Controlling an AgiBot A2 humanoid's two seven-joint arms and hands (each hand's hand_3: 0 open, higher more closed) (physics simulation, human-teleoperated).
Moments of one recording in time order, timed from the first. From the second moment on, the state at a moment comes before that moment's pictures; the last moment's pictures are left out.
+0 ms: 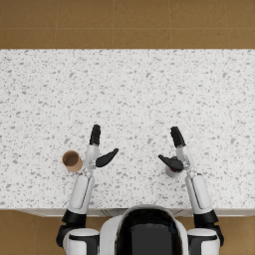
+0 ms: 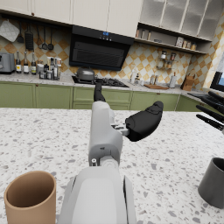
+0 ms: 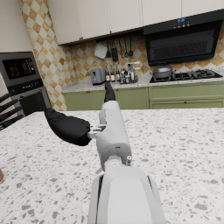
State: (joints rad) left arm 0.19 1.21 0.20 -1.80 1.00 0.10 0.10; right arm 0.19 -1.21 0.20 1.80 1.00 0.10 -0.10
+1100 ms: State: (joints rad) left arm -0.03 1.22 -0.15 -1.86 1.29 0.00 0.00; right arm -0.12 -1.12 0.07 1.97 1.26 0.00 0.00
